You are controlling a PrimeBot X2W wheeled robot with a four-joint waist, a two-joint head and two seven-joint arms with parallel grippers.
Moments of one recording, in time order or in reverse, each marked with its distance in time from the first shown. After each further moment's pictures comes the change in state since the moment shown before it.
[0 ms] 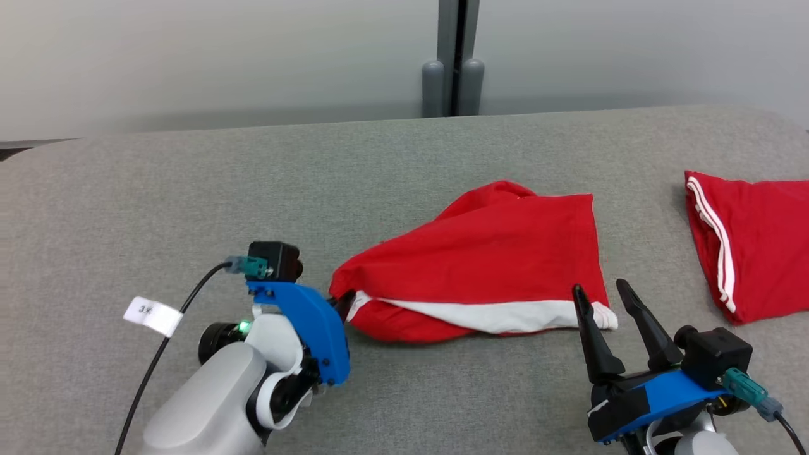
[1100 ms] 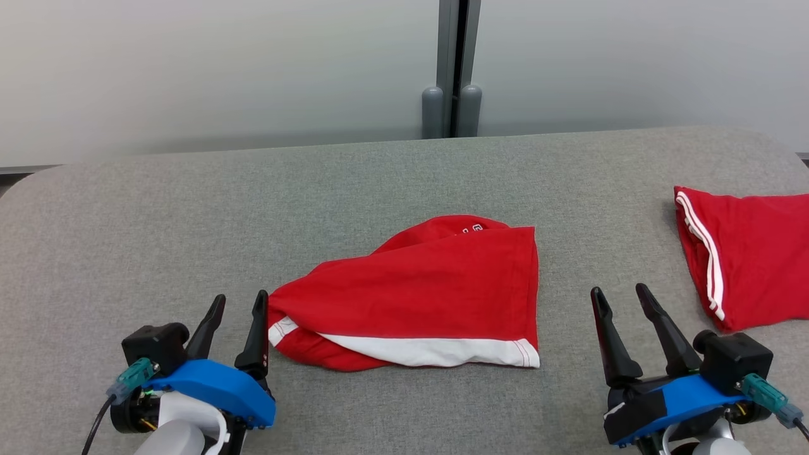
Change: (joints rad) left arm 0.256 0.123 0.144 -0.091 0.076 0.048 -0.547; right arm 0.028 0.000 -0.043 -0.030 -0.007 0.000 0.018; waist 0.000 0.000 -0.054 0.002
